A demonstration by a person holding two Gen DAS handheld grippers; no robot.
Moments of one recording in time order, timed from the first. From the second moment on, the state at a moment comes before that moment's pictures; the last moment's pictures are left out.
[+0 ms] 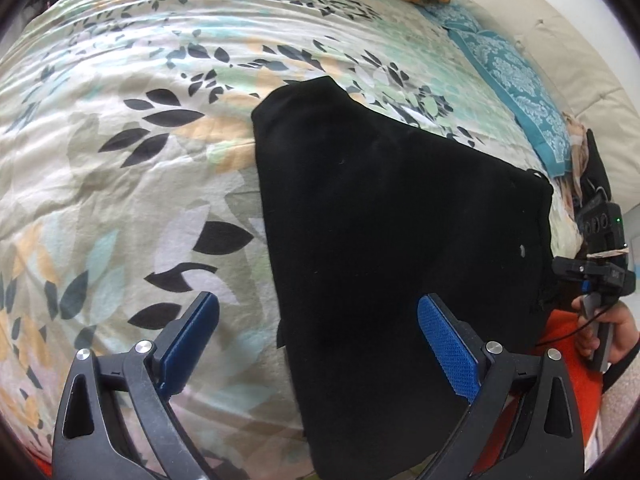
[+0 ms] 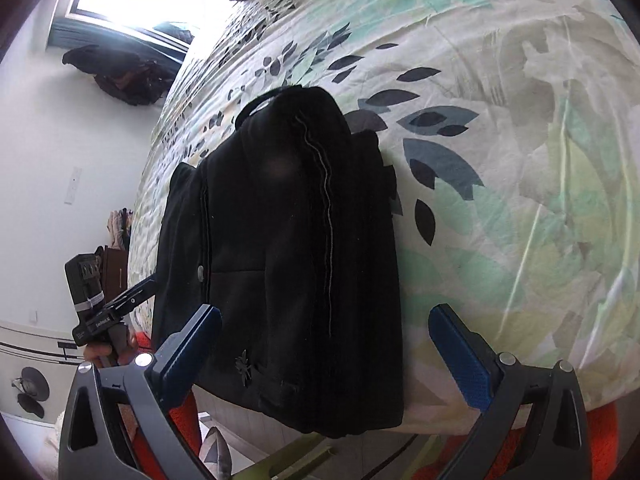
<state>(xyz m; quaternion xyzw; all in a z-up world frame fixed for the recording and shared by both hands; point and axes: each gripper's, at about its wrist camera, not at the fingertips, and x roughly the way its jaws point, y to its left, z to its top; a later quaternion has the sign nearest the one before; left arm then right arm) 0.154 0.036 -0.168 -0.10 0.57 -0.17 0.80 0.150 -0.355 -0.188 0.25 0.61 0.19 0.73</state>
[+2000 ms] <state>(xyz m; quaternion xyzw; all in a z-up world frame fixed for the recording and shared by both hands) -0.037 0.067 0.013 -0.04 0.41 0.04 0.91 -0.034 -0.131 0.017 -0.06 0.45 0.10 0.89</state>
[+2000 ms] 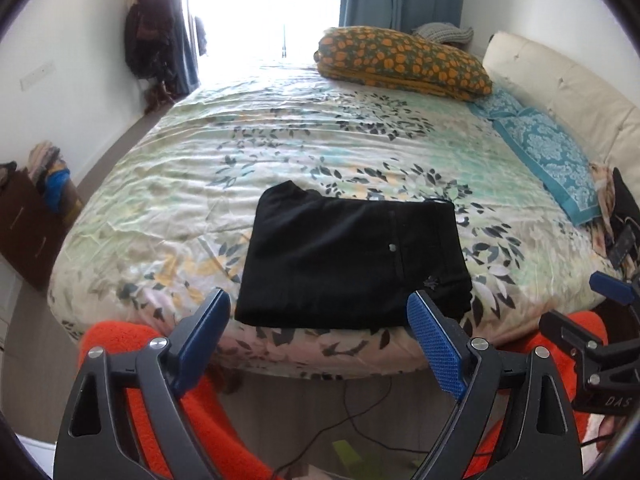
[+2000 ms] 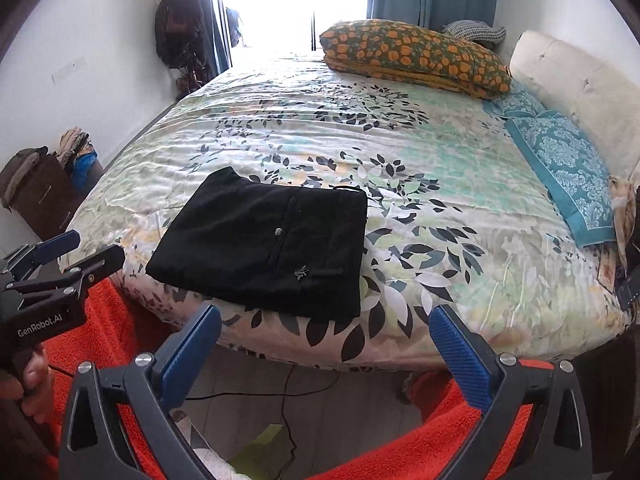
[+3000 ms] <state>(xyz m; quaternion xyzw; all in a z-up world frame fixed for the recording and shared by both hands) -0.036 0.049 -0.004 0.04 0.45 0.08 0.89 -0.033 -0.126 0.000 -0.06 0.44 0.10 0.89</state>
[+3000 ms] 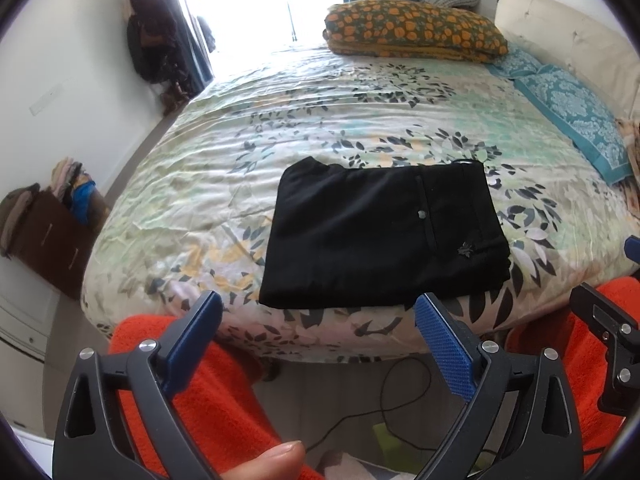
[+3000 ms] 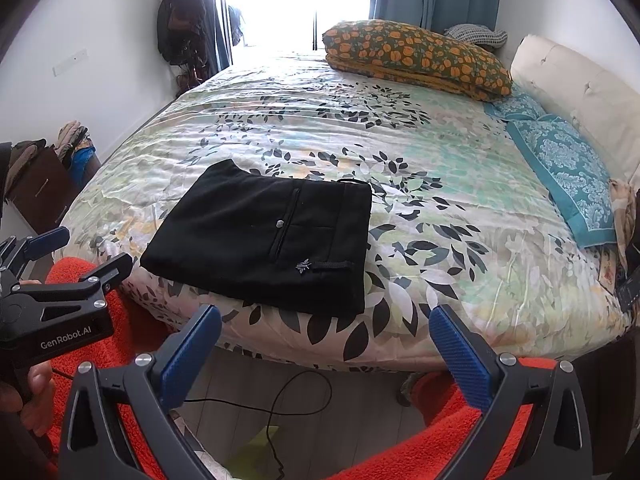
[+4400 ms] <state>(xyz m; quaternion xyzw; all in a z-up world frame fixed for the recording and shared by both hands) -0.046 0.060 0.018 0.02 0.46 0.06 0.89 -0.044 -0.107 0.028 -0.07 0.45 0.12 0.88</state>
